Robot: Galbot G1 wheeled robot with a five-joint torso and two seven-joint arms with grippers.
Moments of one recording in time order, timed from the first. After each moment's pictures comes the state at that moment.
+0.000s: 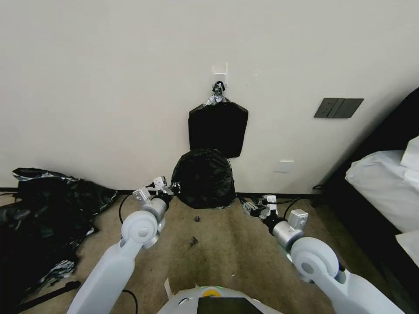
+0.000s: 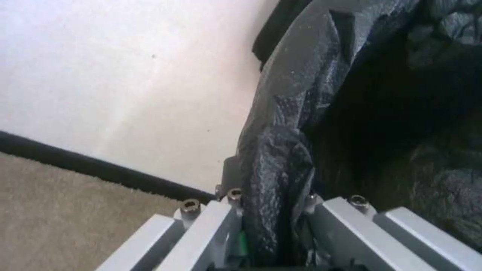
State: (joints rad) left arm 1.11 -1.07 -0.28 -2.17 -1.22 0.36 -0.61; right arm -1.45 0.79 0.38 2.32 0.99 -0.31 0.33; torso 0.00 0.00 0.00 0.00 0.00
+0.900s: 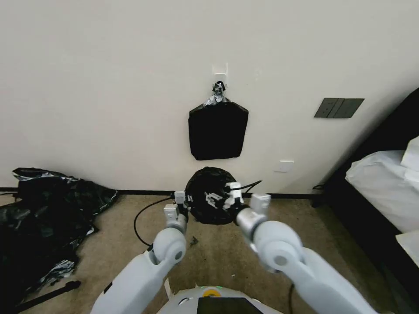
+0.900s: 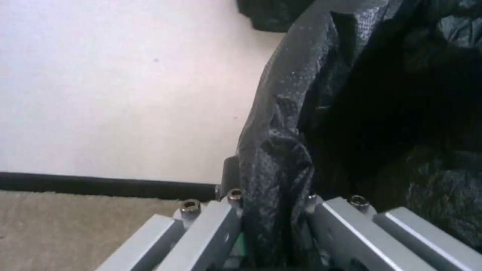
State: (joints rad) left arm 1.10 -1.11 0.06 -2.10 -0.67 0.30 -0.72; right arm -0.91 1.01 -0.14 2.37 1.22 -0.50 0.87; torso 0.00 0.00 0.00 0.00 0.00
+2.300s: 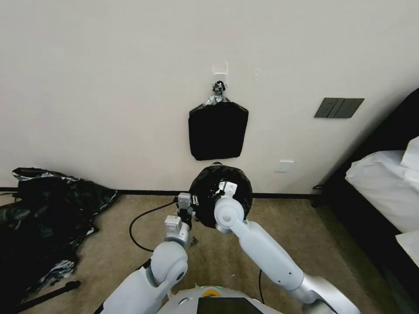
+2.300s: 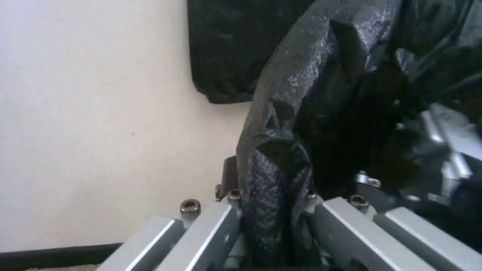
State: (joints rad) left arm 1.23 -1.10 0.07 -2.22 -0.40 0.22 -0.60; right arm -0.74 1.29 -0.20 1.90 1.22 -0.42 1.17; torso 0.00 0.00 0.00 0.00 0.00
